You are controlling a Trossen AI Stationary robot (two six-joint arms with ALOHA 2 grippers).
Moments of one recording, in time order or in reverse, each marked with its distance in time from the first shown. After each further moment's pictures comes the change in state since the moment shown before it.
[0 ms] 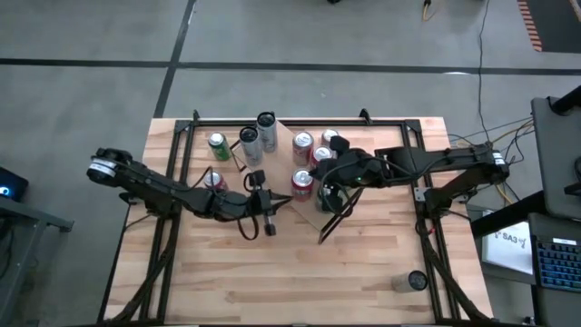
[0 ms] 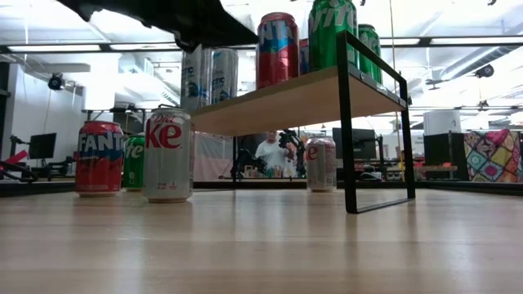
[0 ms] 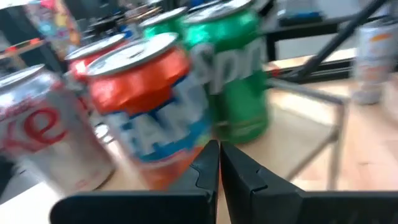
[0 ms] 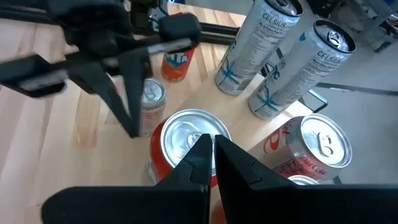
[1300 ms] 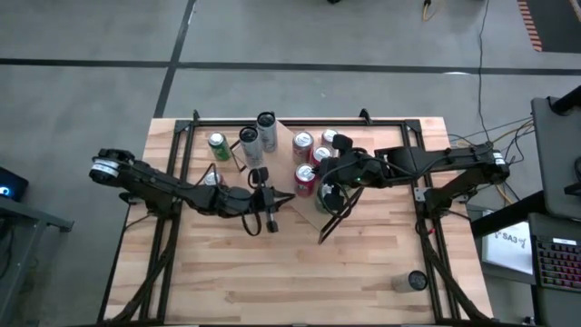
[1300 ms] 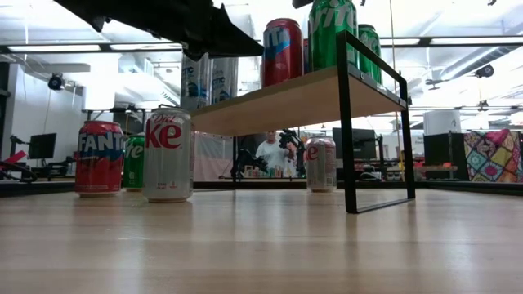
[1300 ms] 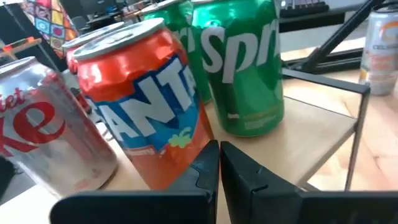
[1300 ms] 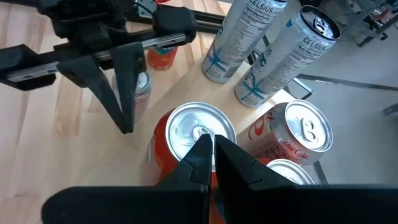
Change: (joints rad) left arm 0.055 0.026 0.000 0.014 0.061 0.022; right arm 0.000 -0.002 0.000 -0.045 0.052 -0.008
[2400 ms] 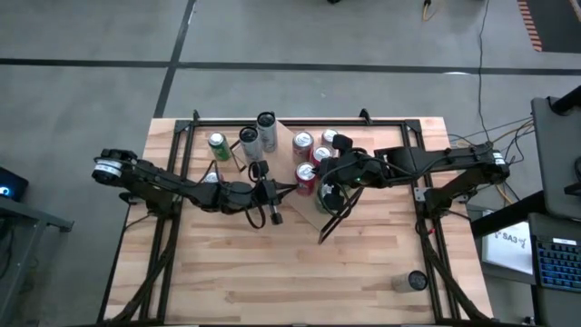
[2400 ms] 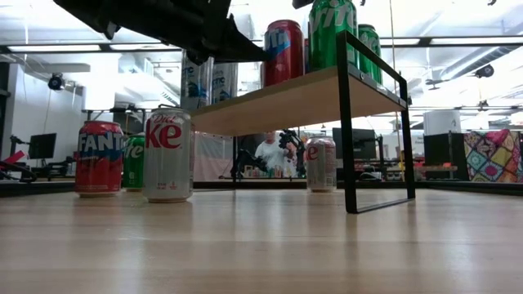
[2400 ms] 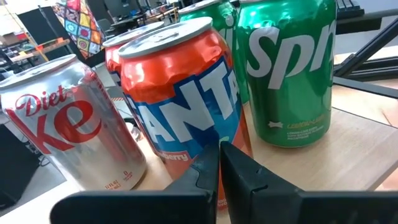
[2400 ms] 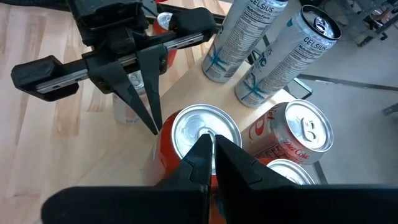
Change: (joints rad) left arm 0.048 0.028 0.000 0.073 -0.035 0.016; right arm 0.000 0.001 -0.001 0.000 0.000 -0.002
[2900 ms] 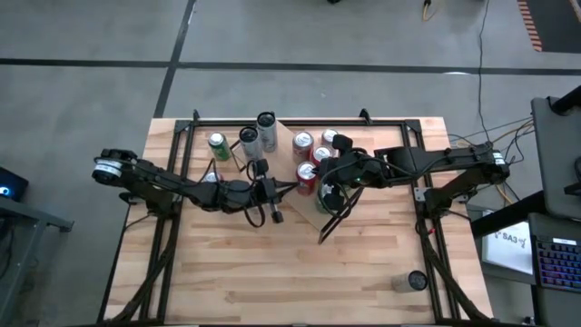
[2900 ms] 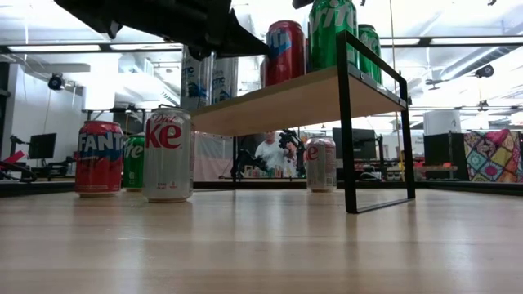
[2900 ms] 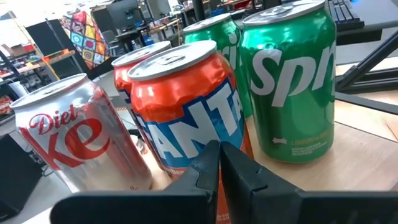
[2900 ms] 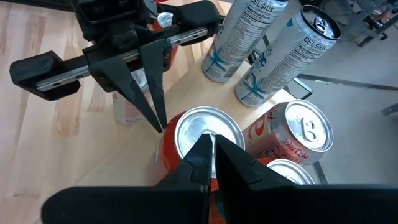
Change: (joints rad) left arm 0.007 0.000 0.000 0.052 0.002 0.033; right arm 0.000 0.000 0.000 0.000 0.000 0.000
